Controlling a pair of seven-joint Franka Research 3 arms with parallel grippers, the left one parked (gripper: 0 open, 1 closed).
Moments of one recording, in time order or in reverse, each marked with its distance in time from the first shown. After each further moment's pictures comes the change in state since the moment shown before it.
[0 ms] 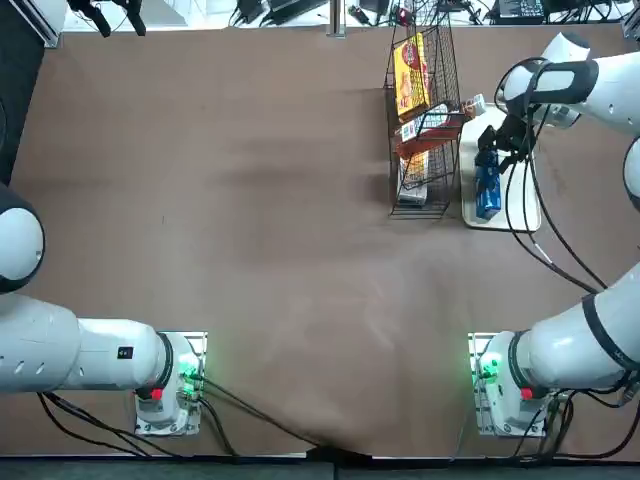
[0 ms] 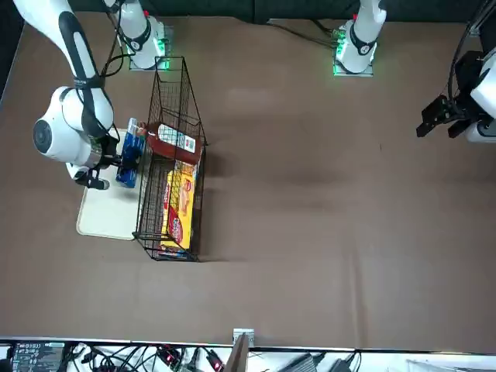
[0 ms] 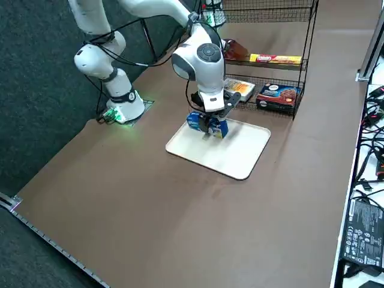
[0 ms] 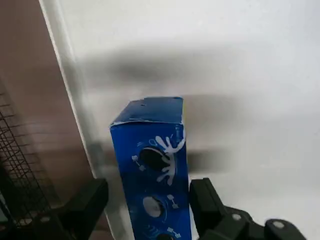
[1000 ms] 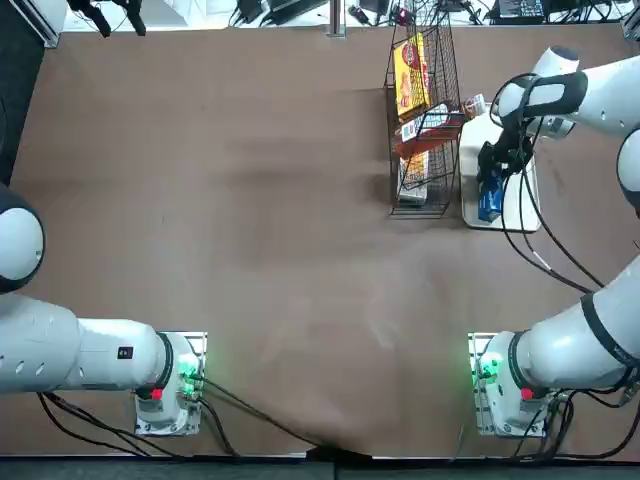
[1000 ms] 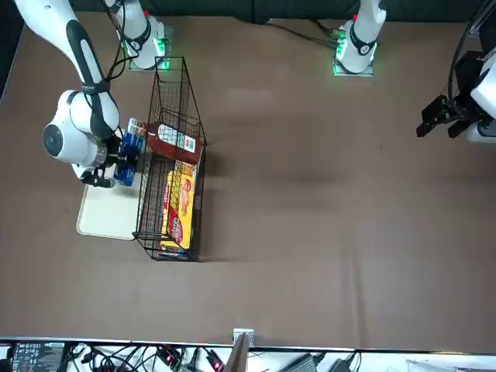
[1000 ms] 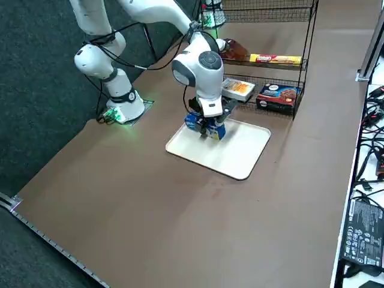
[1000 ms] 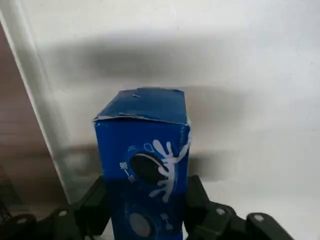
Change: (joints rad) arm 0.001 0.038 -0.003 -0.029 -0.066 0.029 0.002
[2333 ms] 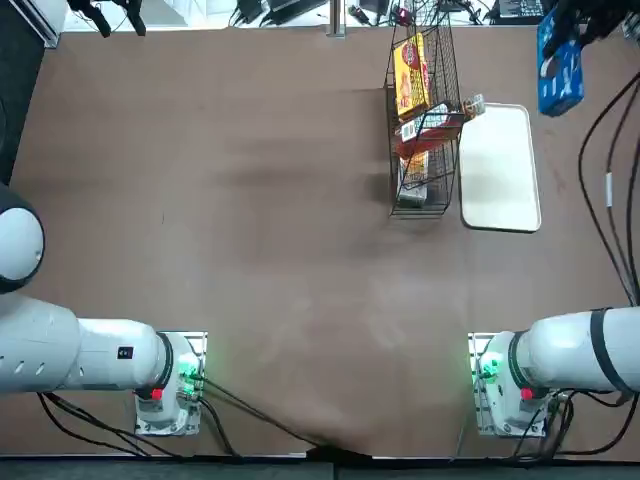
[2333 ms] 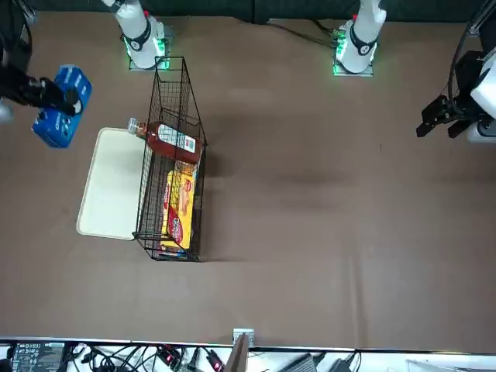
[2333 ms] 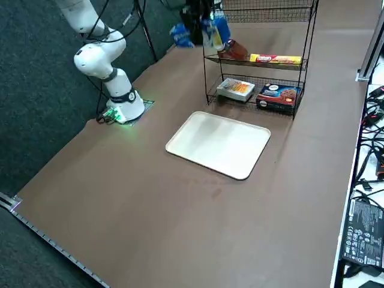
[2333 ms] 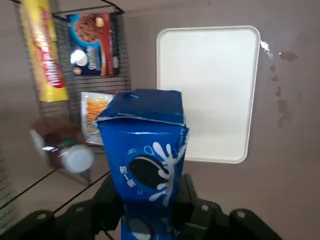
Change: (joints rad) arm -0.032 -0.374 0.007 0.577 -0.015 -0.800 0.035
